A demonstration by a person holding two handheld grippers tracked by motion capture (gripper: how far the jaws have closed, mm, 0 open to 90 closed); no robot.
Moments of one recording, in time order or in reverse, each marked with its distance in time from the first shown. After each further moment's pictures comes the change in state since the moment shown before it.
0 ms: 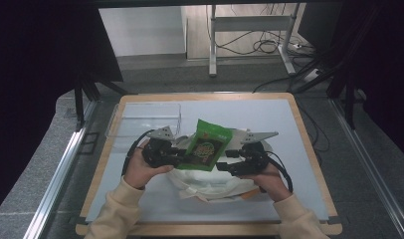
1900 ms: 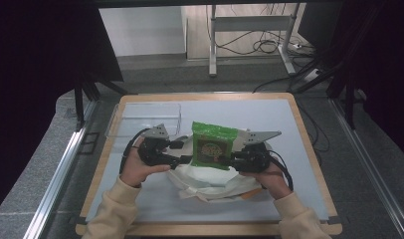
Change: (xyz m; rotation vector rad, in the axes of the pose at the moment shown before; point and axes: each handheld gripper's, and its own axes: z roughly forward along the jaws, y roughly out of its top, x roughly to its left) left arm 0.012 -0.007 -0.009 -0.054 0.058 0.009; right arm -0.005 0.001 -0.008 -0.040 0.056 -0.116
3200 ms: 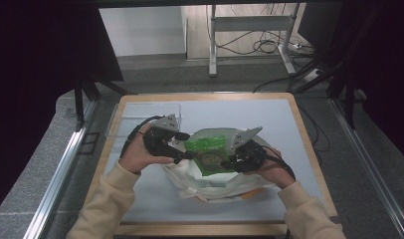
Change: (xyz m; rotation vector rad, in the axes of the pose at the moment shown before) left arm -0.005 0.048 0.002 0.147 -0.045 0.192; right arm -0.002 0.015 0.014 0.344 -0.056 -0.221
